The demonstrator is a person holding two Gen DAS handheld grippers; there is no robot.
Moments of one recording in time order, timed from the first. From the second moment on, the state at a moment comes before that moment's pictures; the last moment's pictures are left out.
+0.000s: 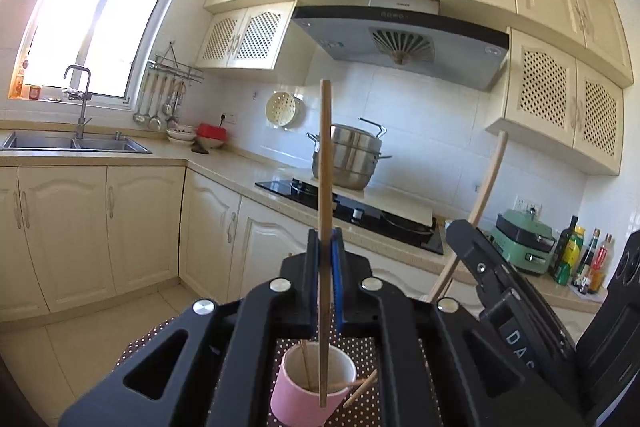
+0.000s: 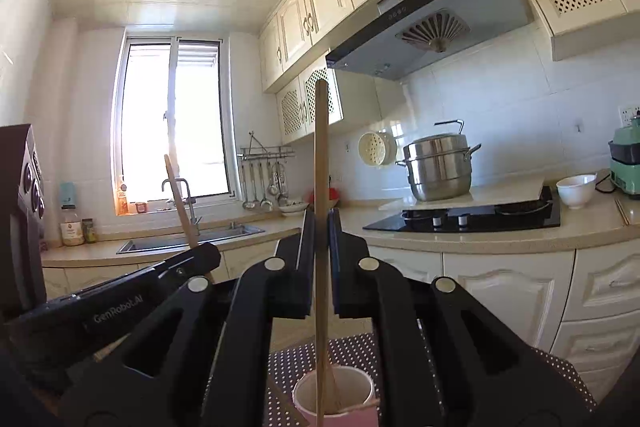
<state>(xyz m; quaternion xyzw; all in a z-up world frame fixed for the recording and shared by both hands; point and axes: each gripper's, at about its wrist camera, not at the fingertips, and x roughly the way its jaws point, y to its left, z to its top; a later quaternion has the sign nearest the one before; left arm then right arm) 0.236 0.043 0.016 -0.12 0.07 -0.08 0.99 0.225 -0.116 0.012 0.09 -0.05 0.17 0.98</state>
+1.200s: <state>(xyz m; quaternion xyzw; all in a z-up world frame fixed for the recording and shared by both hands) 0.277 0.051 -0.035 -0.10 0.14 -0.07 0.98 0.249 -0.096 -0.020 0.06 0.01 0.16 0.99</state>
